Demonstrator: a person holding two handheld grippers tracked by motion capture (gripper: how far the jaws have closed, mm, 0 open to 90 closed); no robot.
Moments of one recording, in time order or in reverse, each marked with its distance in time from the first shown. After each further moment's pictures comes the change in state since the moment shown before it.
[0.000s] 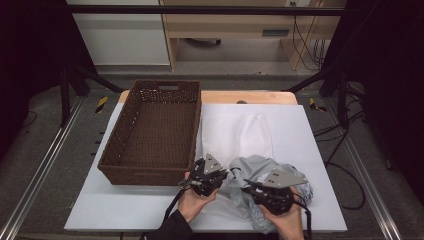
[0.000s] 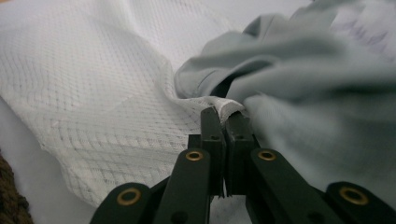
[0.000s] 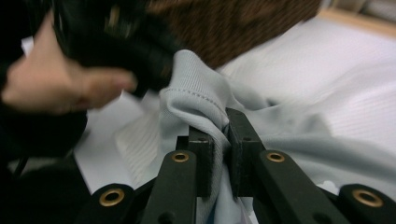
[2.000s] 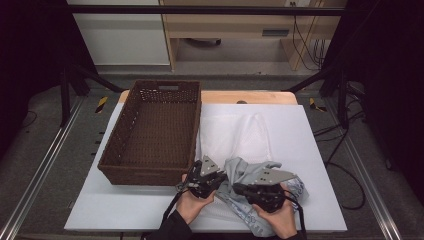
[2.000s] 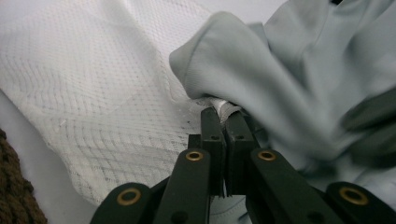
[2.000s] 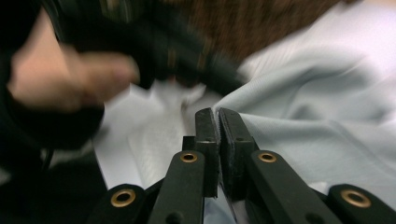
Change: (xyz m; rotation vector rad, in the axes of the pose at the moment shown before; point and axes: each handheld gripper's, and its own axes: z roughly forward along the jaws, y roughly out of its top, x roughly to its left) left arm -0.001 -0.005 -0.005 0.023 0.010 -0.003; right arm -0.007 -0.002 0.014 0.001 0.117 0.026
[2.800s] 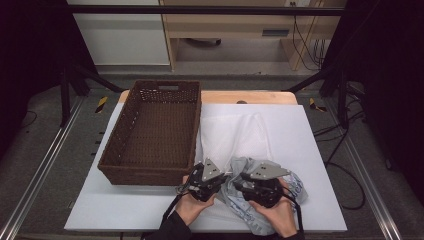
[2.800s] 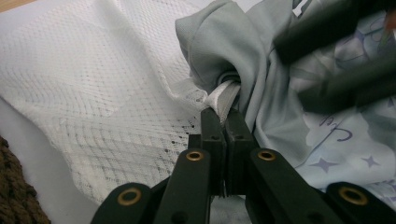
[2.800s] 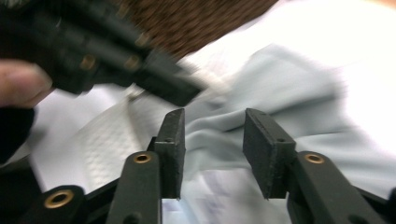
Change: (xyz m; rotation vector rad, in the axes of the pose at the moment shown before) left arm -0.006 -0.004 -0.002 0.012 0.004 0.073; right arm -0.006 0.009 0.004 0.045 -0.201 -0.014
